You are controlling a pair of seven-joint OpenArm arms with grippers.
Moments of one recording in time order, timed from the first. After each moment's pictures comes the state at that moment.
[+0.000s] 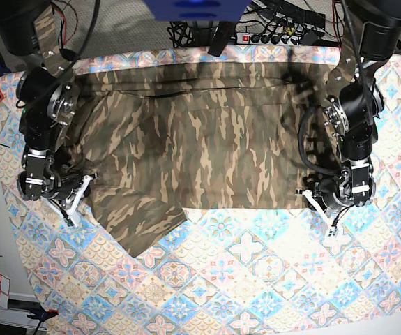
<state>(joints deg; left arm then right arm) -35.9 -11.2 -27.1 18.9 22.2 -38.2 22.8 31.9 14.8 26.1 30.1 -24.7 42.7 -28.3</state>
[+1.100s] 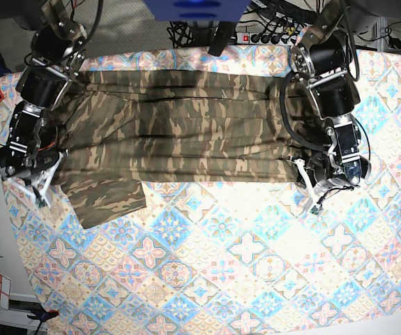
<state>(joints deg) -17.7 -7.0 -26.1 58.7 18.5 -44.2 44.2 15.3 12.7 30.9 68.4 -22.9 44.0 -45.4</state>
